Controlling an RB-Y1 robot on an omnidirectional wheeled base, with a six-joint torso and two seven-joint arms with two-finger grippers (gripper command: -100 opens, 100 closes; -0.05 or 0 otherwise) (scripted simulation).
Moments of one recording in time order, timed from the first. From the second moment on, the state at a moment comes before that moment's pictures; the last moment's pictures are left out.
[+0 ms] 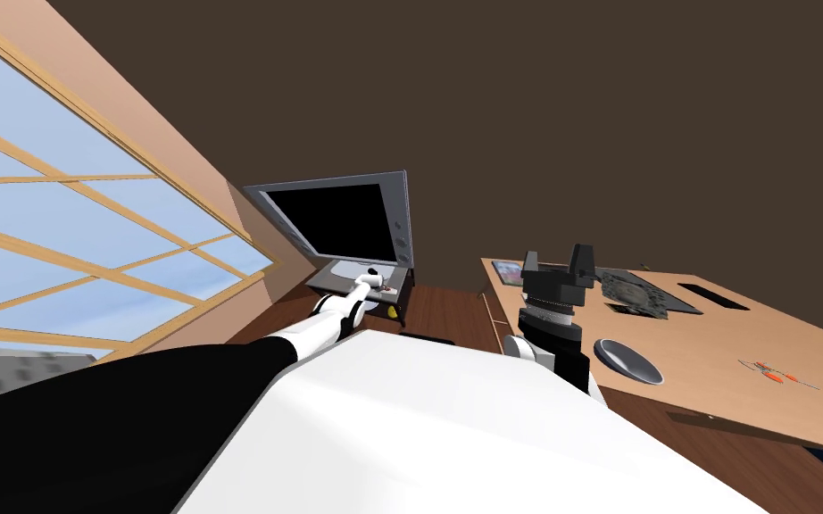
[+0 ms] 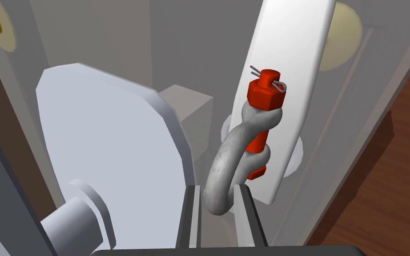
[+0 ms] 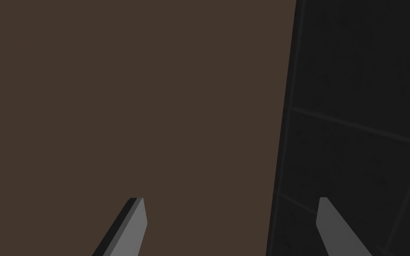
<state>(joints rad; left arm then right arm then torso) -0.58 0.33 0.08 -0.51 0.19 0.62 0.01 0.51 -0.04 -0.02 -2.28 -0.05 -0.55 -0.07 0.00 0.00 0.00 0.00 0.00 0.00</state>
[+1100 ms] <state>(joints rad) -0.38 0.25 0.14 -0.86 0.14 0.78 -0.08 0.51 -0.04 -0.02 -2.28 -0.05 -0.55 -0.07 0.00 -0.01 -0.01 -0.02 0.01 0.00</state>
